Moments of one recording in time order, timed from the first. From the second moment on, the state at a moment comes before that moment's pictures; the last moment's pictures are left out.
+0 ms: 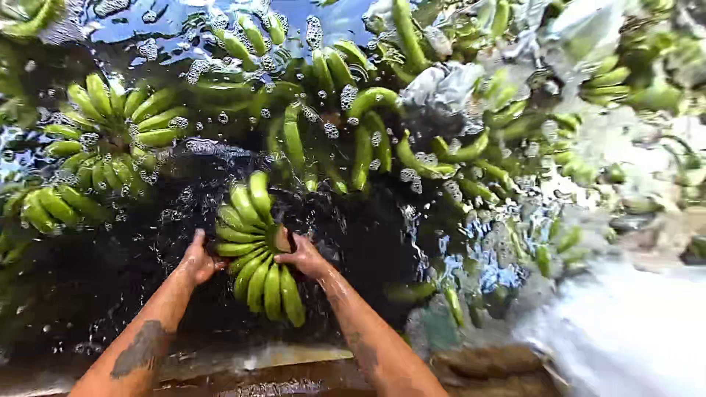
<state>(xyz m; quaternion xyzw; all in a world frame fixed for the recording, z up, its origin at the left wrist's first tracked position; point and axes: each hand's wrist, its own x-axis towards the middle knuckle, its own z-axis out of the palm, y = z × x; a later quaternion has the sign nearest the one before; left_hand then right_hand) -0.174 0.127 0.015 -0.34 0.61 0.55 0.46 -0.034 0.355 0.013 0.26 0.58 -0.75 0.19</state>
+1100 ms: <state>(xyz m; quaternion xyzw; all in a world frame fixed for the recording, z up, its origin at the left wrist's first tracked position) 0.053 0.163 0.069 -0.42 0.50 0.65 0.38 0.085 0.373 0.041 0.61 0.51 -0.60 0.08</state>
